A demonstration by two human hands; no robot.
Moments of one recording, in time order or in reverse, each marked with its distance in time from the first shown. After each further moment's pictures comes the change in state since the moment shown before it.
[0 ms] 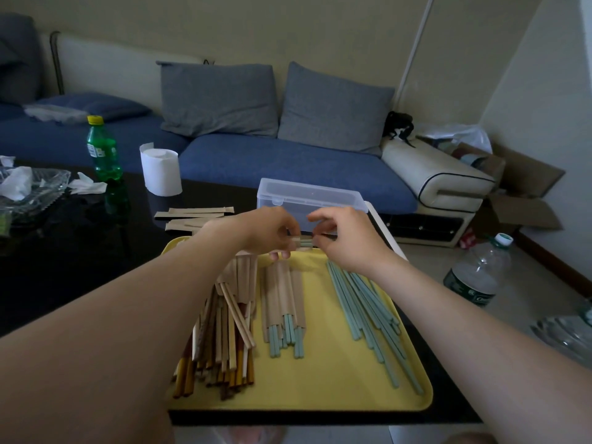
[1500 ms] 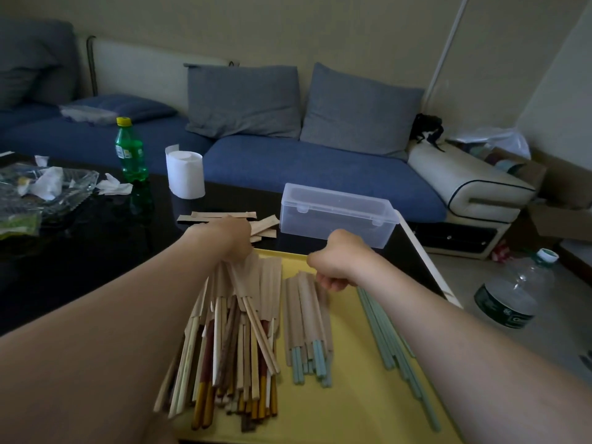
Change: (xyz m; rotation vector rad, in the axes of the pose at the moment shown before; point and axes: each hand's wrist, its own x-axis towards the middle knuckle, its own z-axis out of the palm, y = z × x) left_hand -0.013 -0.076 -0.018 0.396 -0.026 -0.579; right_hand 0.033 -0.049 0.033 -0.076 -0.381 0.481
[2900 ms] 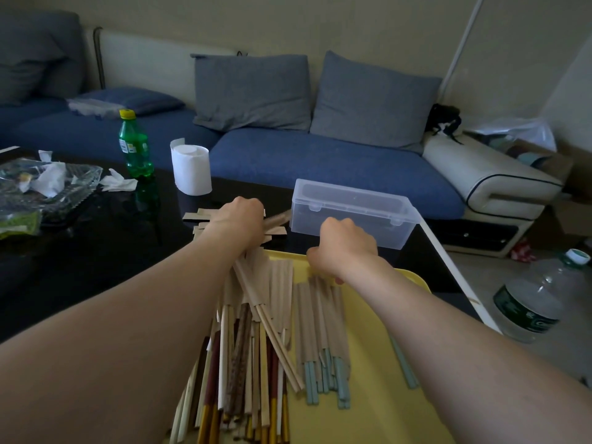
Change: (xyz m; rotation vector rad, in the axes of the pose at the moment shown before) left_hand 0.020 0.004 -0.005 -0.184 0.253 -0.063; right_hand 0.030 -0.021 0.017 -0.285 0.236 -0.190
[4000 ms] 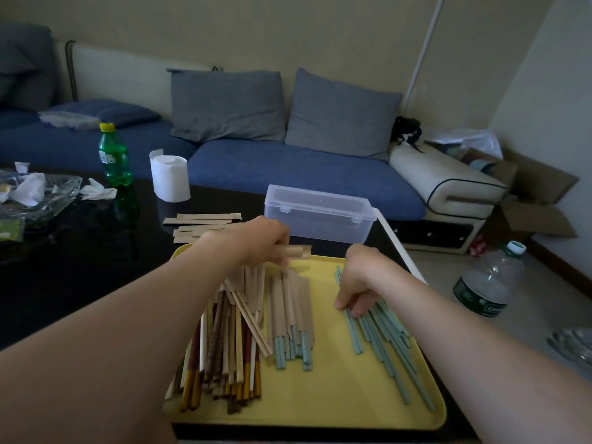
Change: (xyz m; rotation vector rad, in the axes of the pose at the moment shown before) left_hand -0.055 0.049 -0.006 -0.035 -0.196 0.477; right_hand -0.047 0.071 -0.026 0.181 -0.414 0.435
